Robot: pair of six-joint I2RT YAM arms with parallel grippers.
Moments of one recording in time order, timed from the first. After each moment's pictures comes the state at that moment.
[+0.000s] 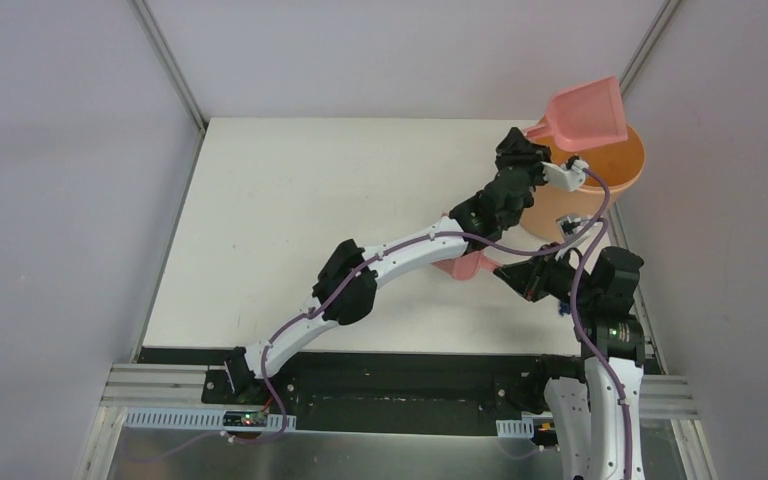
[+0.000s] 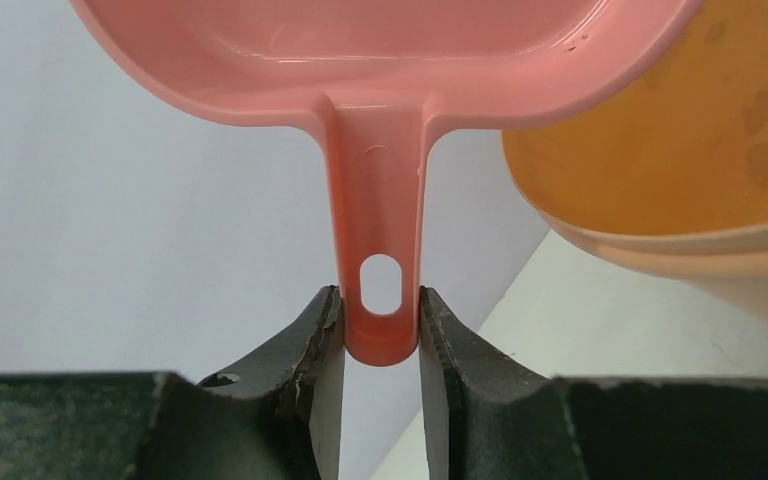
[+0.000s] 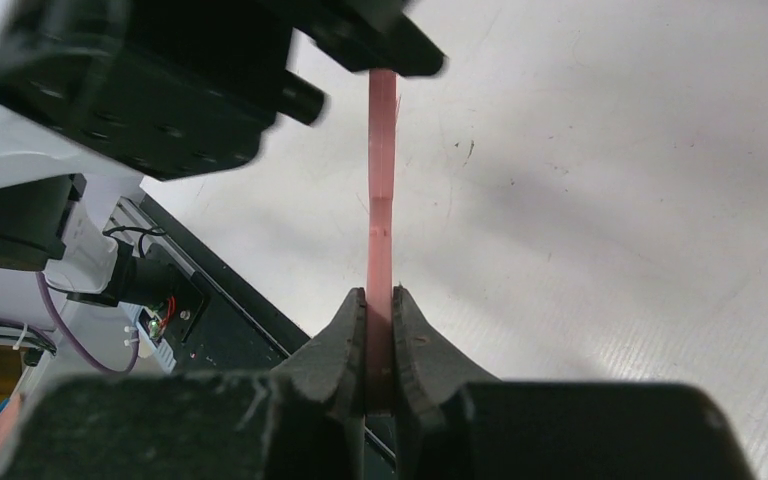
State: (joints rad) left arm -1.09 2.56 2.43 0.31 -0.63 1.19; right arm -0.12 0.50 0.62 -0.59 -0.88 0.23
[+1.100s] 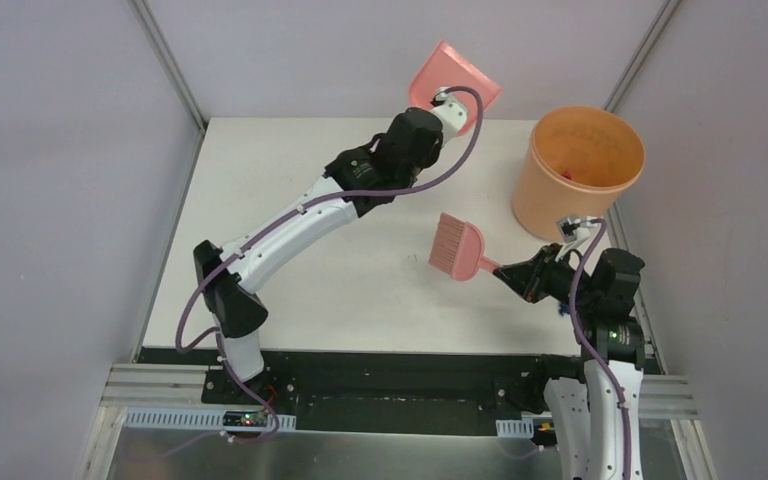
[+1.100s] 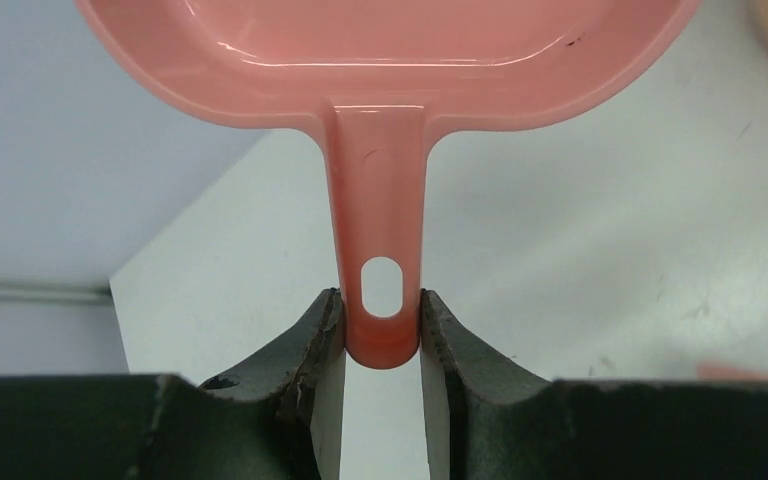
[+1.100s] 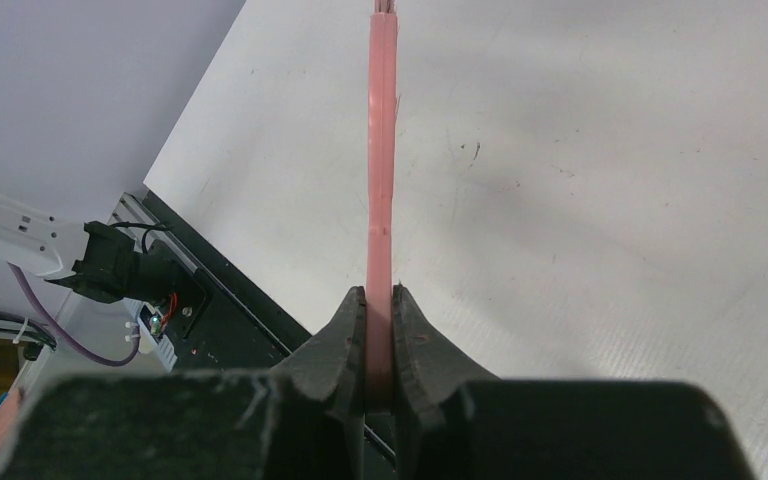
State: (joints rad) left arm -0.92 1.86 2.05 -0.65 -0.57 0.25; right arm -0.13 0.48 0.62 -0.59 -0.90 0.23
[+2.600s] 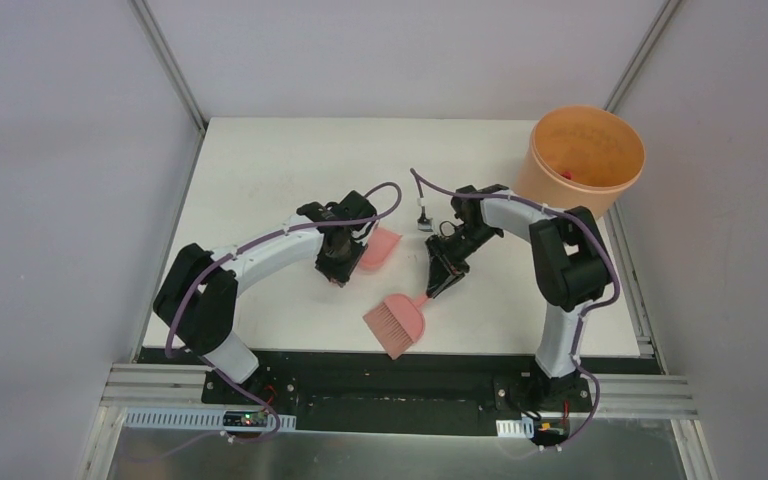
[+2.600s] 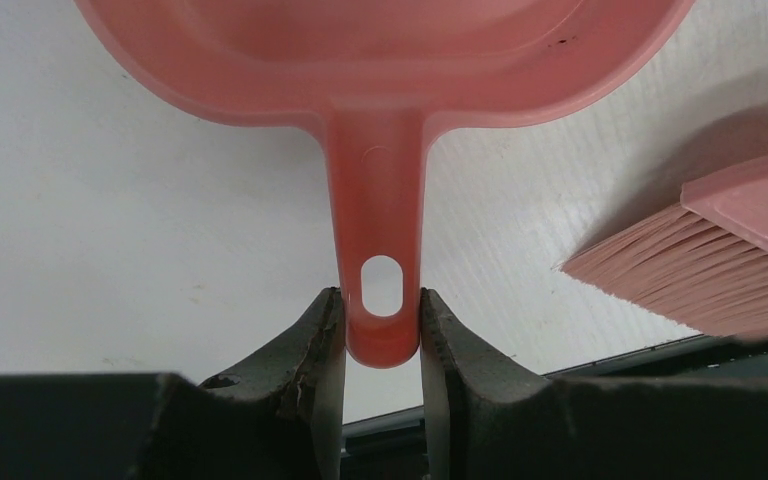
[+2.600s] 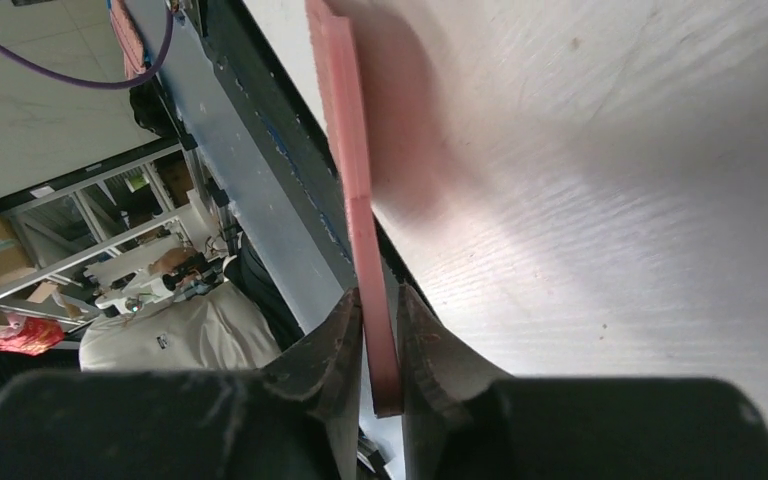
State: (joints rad) left arm -0.69 1.59 1.12 -0.87 -0.07 -0.19; right arm 0.43 1.90 1.24 -1.05 -0.91 -0.22
